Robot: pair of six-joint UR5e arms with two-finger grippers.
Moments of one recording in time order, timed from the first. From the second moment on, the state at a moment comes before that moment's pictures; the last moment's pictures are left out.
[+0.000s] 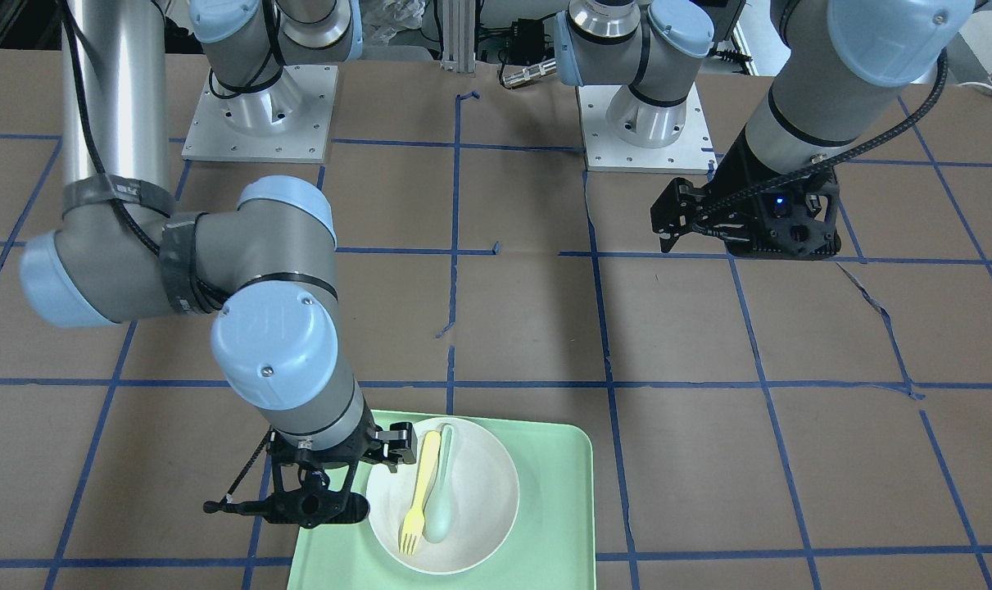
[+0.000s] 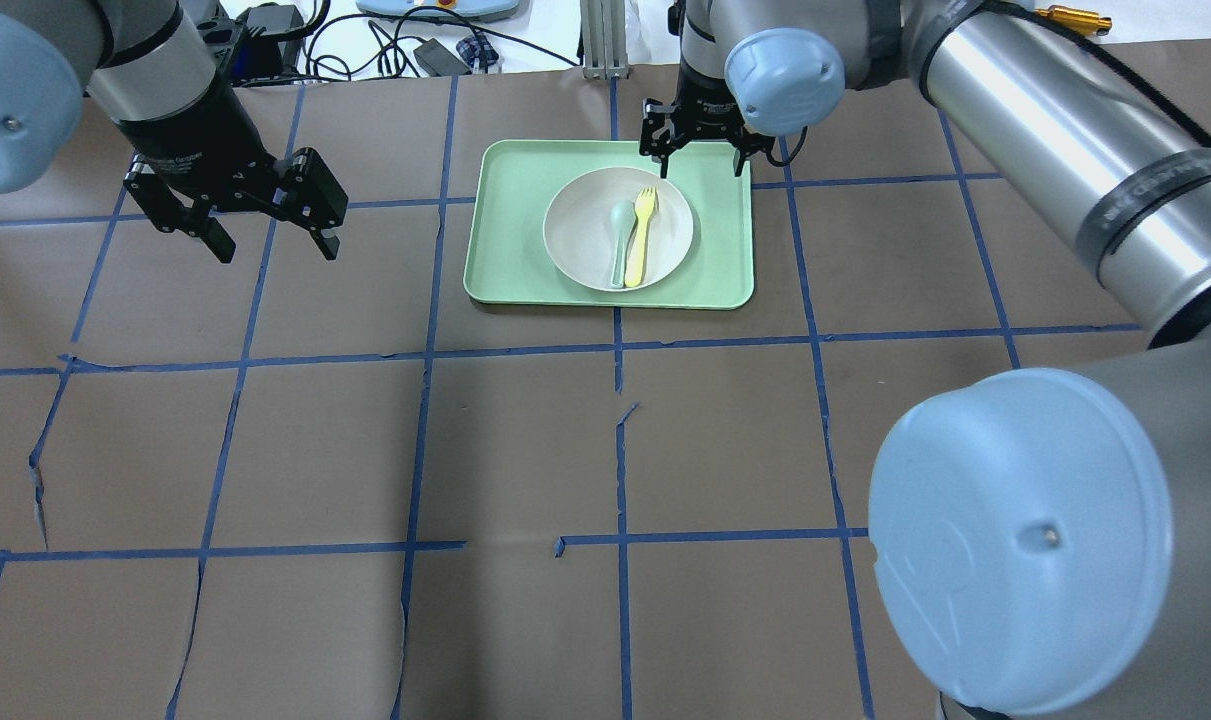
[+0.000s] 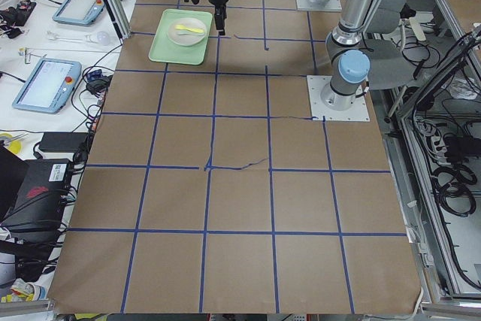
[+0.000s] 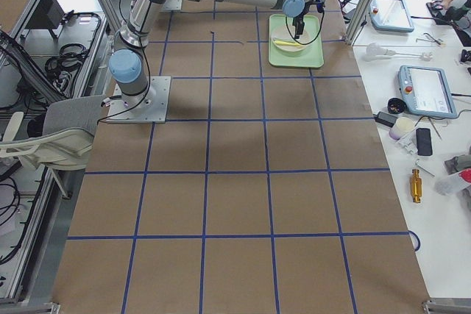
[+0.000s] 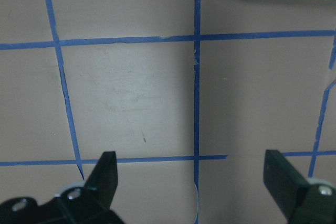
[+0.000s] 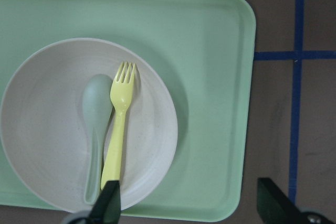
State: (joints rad) left arm -1.50 -1.66 -1.54 -1.61 1.57 0.09; right arm 1.76 -0.92 1.21 -1.91 -1.54 0.21
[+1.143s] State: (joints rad) left arm -1.50 -1.65 -1.57 -1.62 1.58 0.09; right arm 1.84 -0.82 1.25 -2.02 -1.59 0.46
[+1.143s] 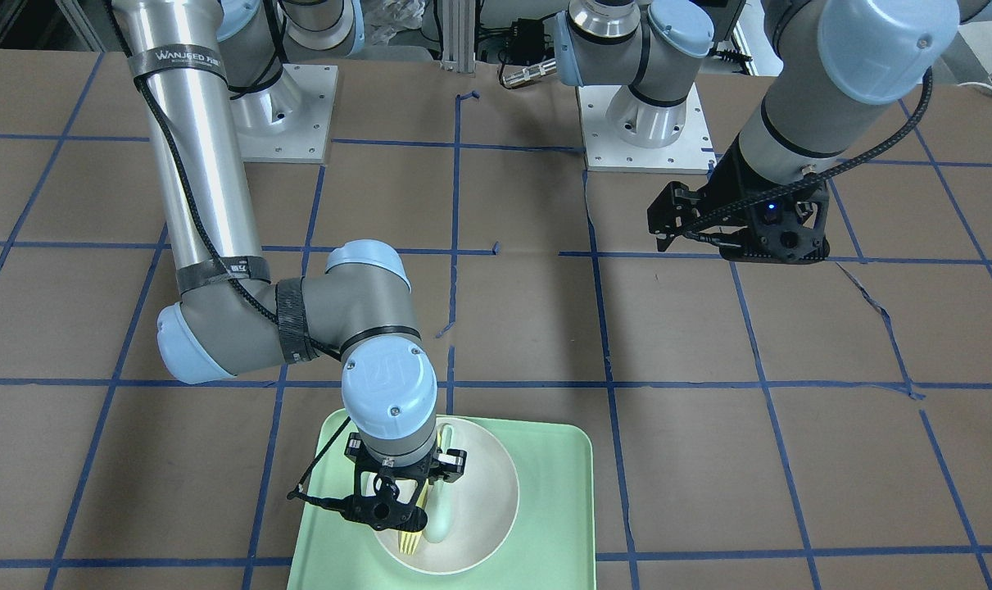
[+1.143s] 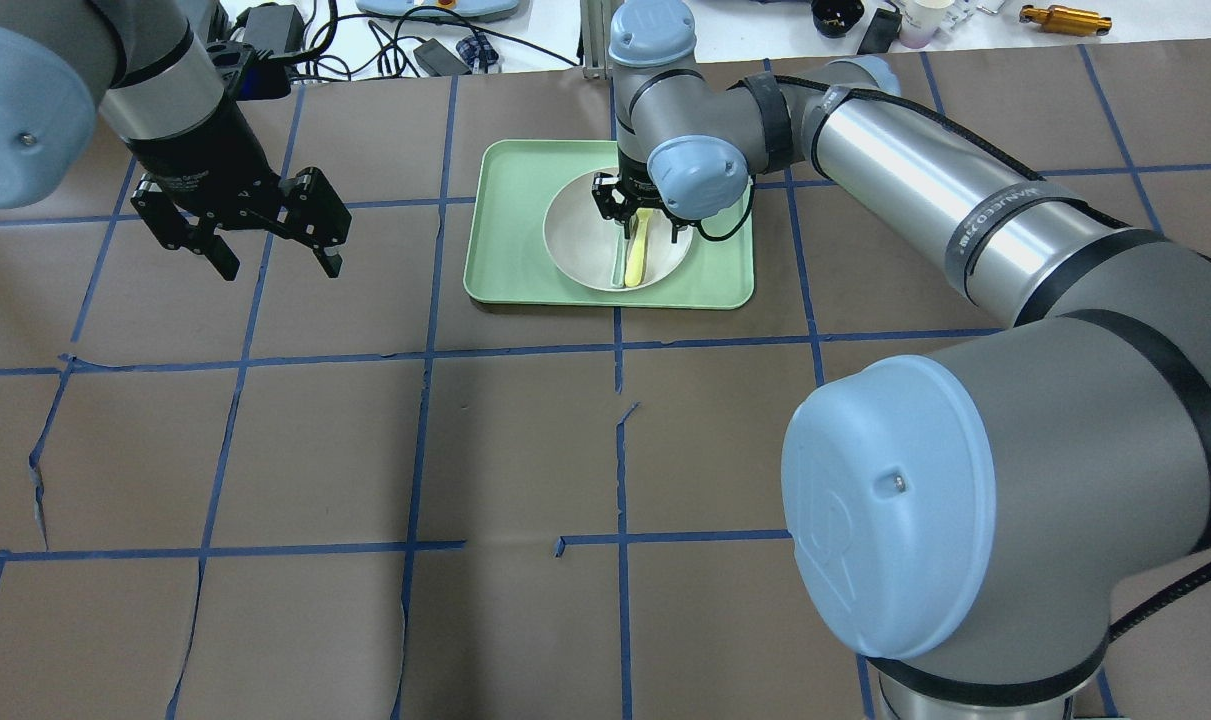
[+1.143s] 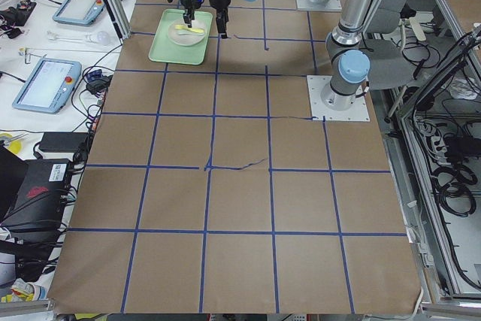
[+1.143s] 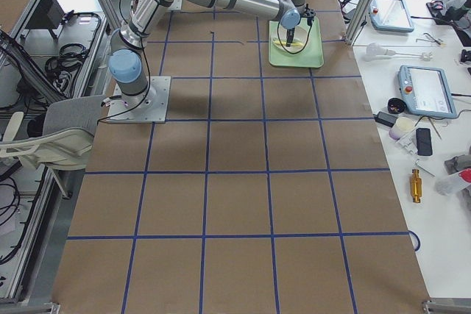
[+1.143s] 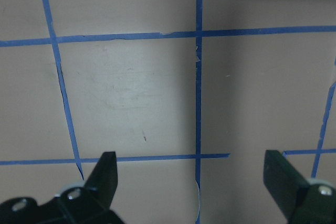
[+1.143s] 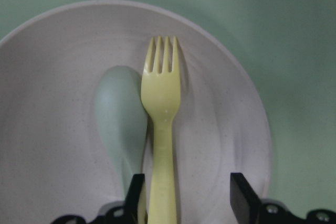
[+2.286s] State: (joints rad) left arm -1.50 -1.64 -1.59 -1.62 1.58 0.09; right arm 1.85 -0.81 1.29 -2.06 -1.60 0.48
